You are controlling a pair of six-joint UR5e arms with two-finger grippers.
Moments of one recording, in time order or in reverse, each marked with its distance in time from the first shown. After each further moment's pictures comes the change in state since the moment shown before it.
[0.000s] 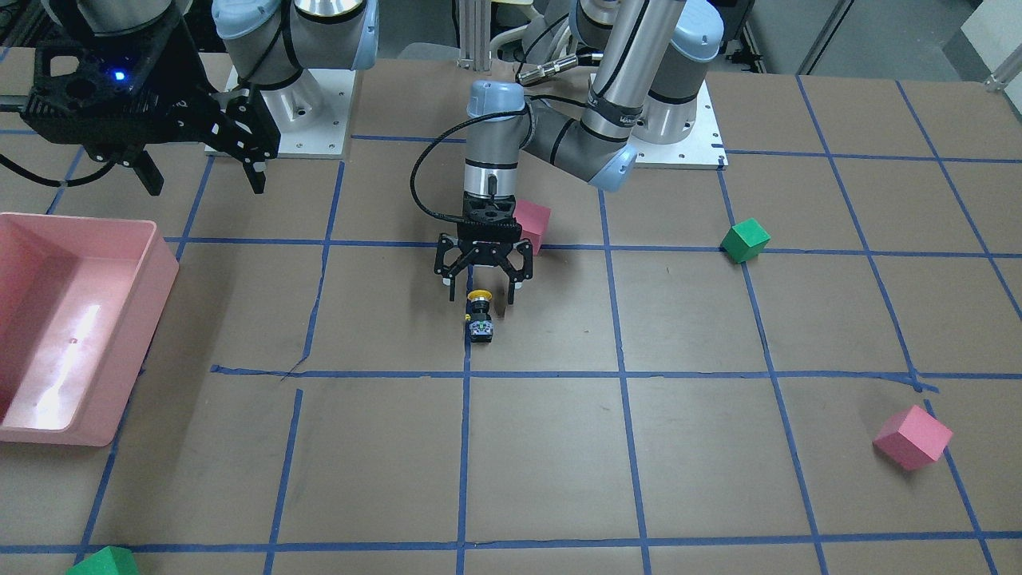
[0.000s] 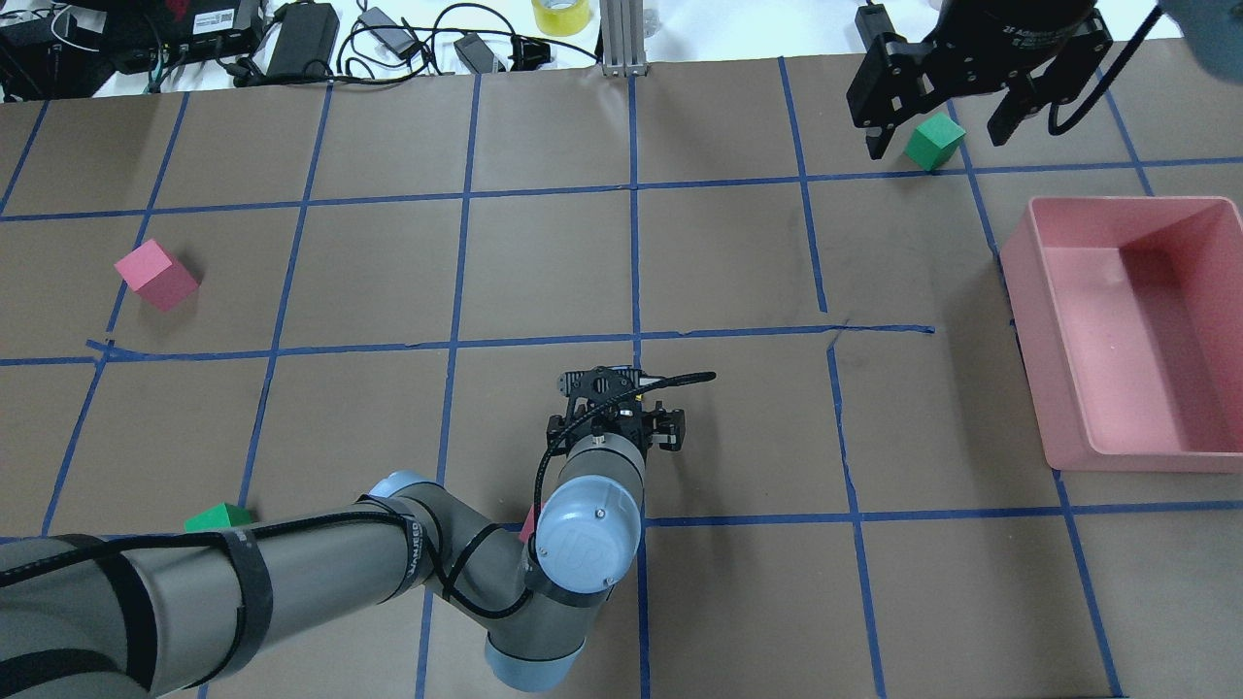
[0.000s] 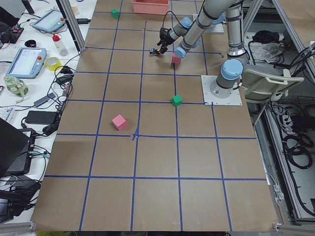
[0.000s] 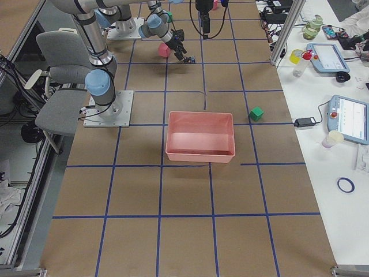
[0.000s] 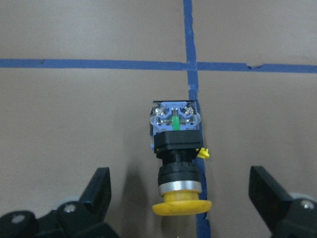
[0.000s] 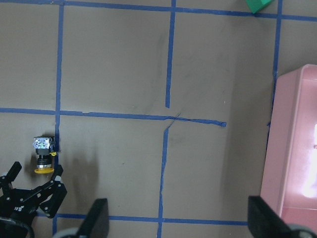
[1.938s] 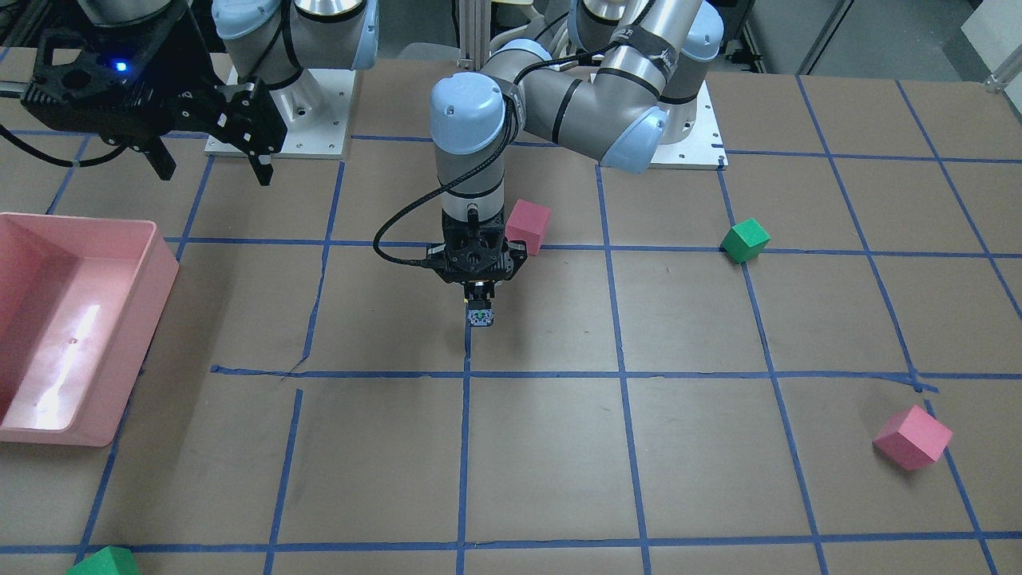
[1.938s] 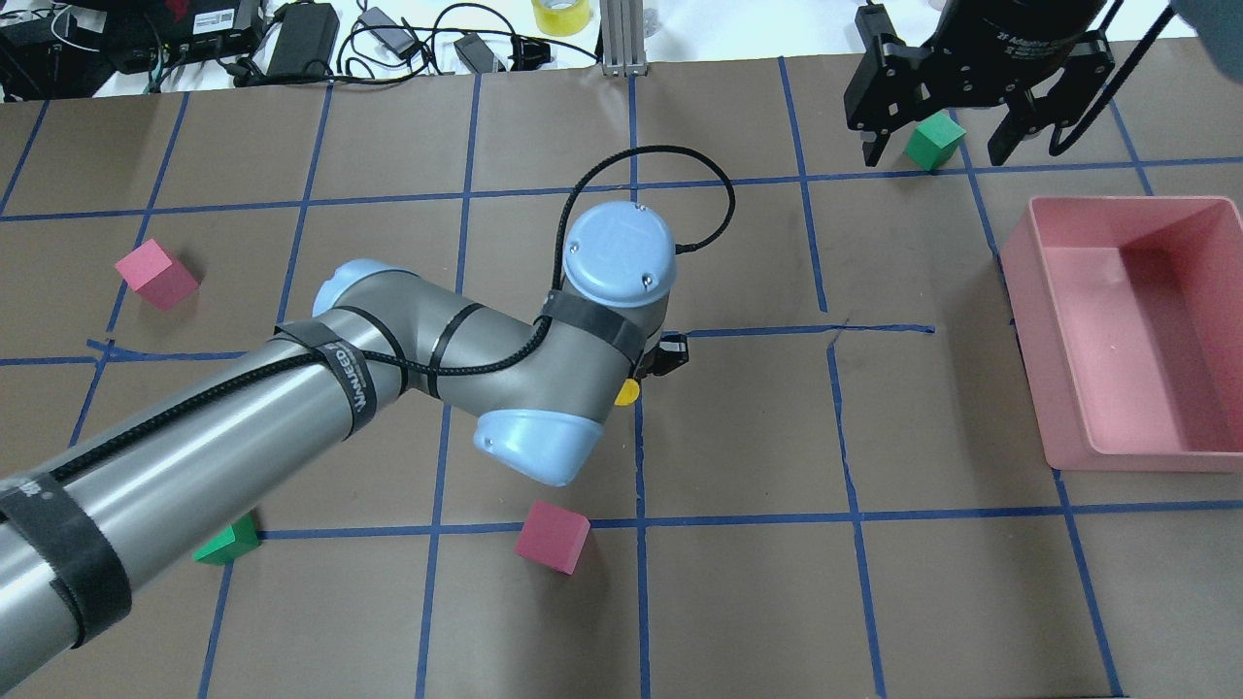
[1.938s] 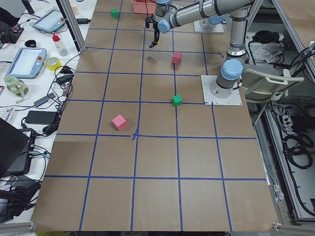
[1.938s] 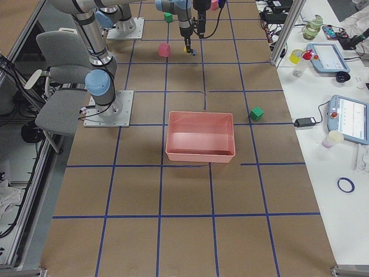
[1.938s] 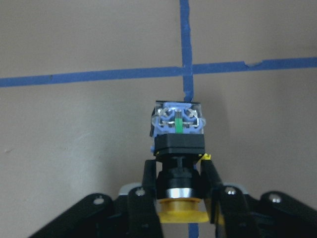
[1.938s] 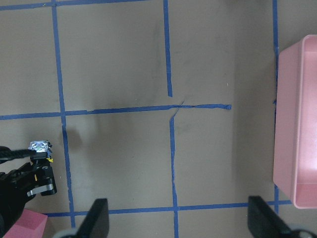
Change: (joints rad) left arm 0.114 0.191 0.456 -1.202 -0.232 -0.085; right arm 0.002 -0.014 0.004 0.039 0.013 0.114
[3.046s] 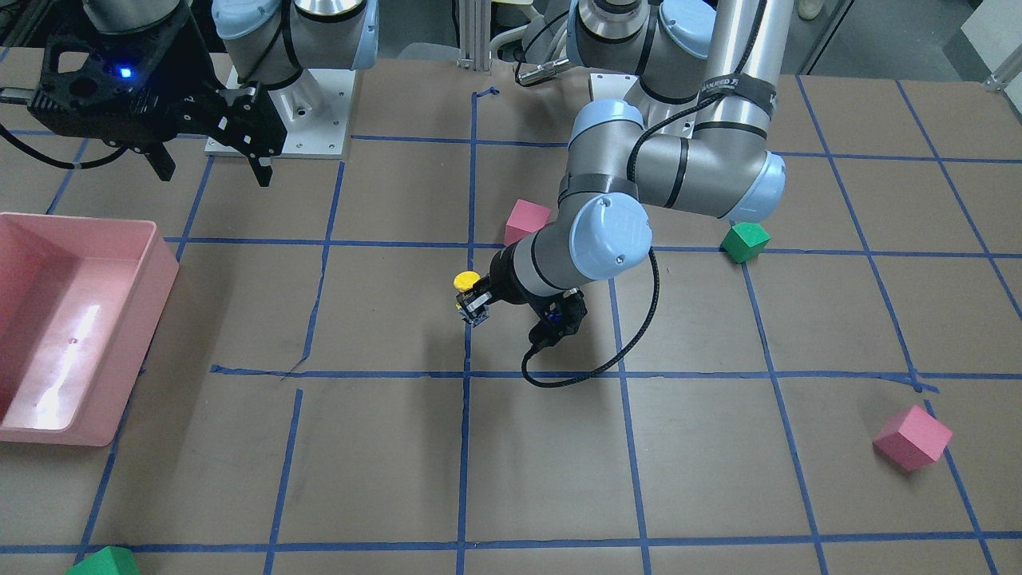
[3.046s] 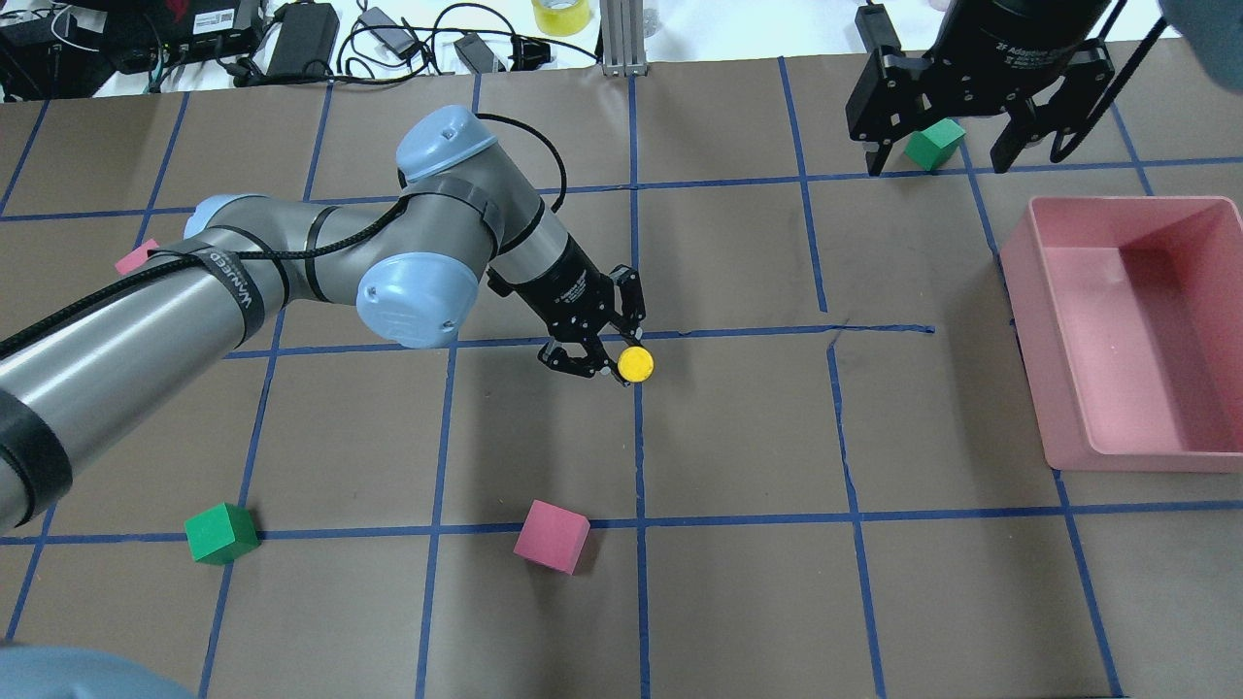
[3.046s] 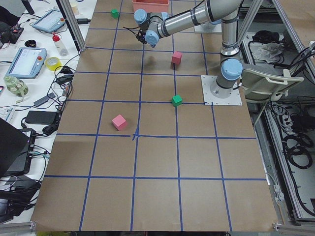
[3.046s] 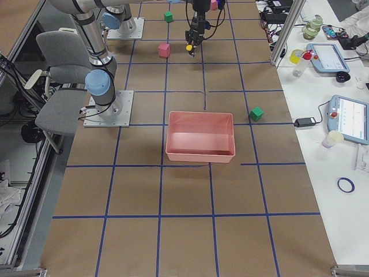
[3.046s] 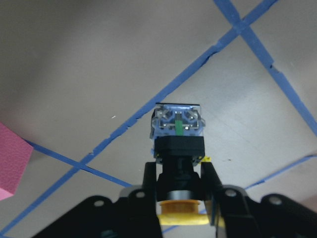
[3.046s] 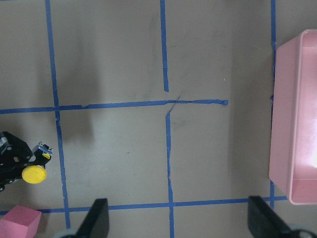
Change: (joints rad) left arm 0.282 -0.088 0.080 -0.238 -0.612 -0.349; right arm 0.002 0.000 0.010 0.002 -0.013 -0.006
